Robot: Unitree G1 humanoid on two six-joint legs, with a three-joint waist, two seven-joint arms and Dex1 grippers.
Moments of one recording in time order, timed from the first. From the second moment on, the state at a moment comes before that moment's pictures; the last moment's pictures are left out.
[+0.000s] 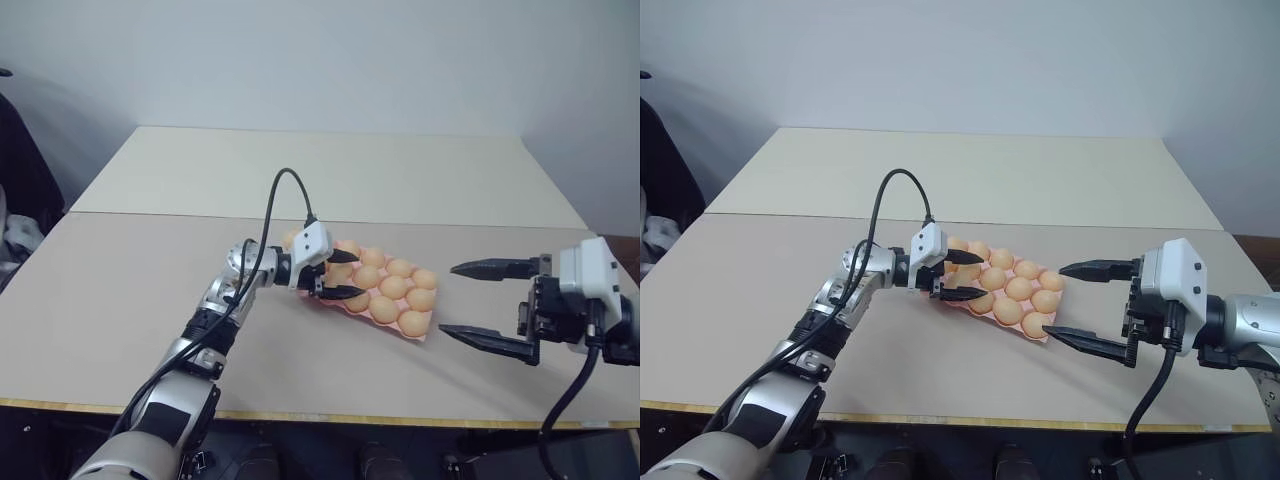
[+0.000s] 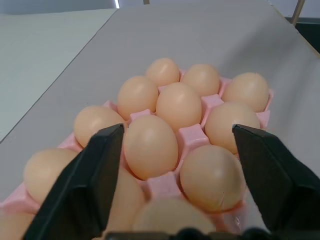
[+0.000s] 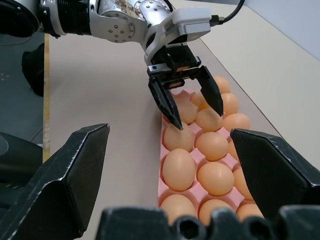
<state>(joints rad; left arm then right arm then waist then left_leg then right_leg) -0.83 0.29 -0.24 0.52 -0.14 0.02 -1.19 -0.03 -0.98 -0.44 -0.56 0.77 0.47 1.09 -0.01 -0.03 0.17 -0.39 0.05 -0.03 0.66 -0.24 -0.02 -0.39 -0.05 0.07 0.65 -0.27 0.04</state>
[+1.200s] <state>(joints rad) -0.14 0.95 0.38 -0.15 -0.54 0.30 -1.29 -0.13 -0.95 -0.33 -0.40 0.71 0.44 1.16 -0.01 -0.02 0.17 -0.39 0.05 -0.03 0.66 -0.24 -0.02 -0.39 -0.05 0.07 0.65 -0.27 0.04</state>
